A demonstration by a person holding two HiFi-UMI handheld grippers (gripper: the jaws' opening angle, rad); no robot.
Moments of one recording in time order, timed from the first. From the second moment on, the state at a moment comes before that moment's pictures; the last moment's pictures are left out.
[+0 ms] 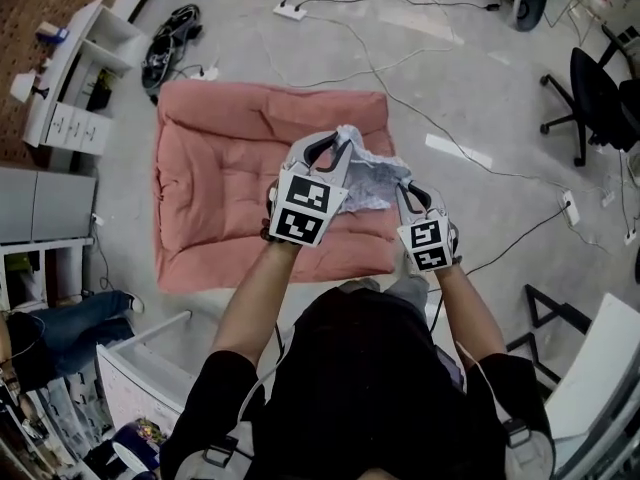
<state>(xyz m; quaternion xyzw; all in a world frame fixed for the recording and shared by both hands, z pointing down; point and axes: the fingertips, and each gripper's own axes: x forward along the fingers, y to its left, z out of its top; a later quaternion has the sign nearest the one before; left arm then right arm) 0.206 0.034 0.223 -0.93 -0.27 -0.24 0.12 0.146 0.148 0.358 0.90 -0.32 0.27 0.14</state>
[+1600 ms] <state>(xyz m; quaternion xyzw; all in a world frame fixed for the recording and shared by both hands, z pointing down) 0.112 0.344 0.109 -0.90 -0.40 -0.12 0.08 0.051 0.524 0.108 0.97 -0.05 0.08 0.23</state>
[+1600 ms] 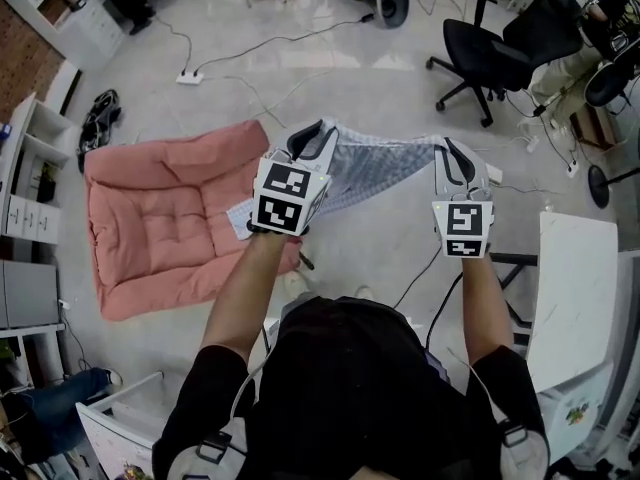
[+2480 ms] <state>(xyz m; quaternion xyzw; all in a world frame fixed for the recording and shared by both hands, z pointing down) 0.036 0.514 0.059 -0.87 -0.48 -0.08 0.07 -0.054 0.678 0.045 0.97 0.04 0.05 0.25</state>
